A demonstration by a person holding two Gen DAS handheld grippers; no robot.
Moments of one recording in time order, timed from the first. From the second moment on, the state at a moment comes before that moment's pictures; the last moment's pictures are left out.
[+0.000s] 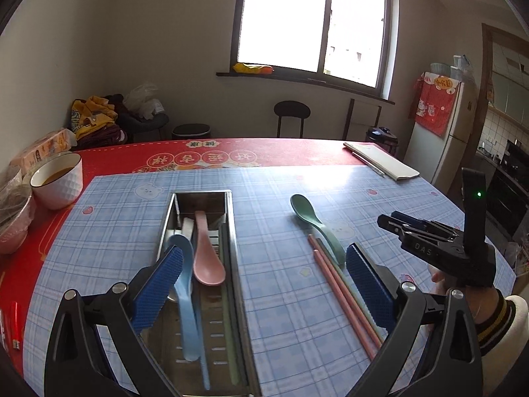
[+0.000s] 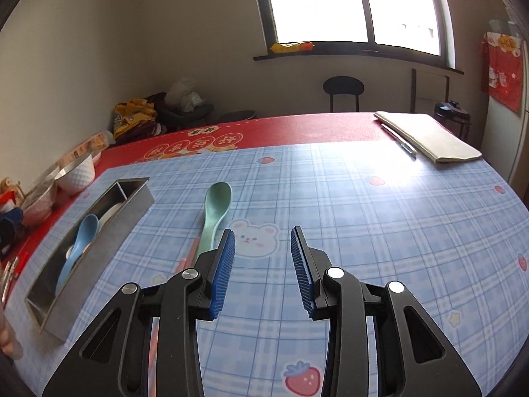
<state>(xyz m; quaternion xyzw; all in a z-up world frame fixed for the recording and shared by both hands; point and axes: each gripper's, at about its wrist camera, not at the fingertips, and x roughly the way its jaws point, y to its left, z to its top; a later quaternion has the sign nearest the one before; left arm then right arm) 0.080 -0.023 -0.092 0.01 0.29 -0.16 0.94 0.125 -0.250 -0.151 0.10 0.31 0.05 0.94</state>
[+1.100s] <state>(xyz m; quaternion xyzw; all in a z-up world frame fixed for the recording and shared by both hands) 0.109 -0.103 -0.182 0.06 0.42 -0.14 0.89 0.114 -0.274 -0.159 0.19 0.29 0.12 0.93</state>
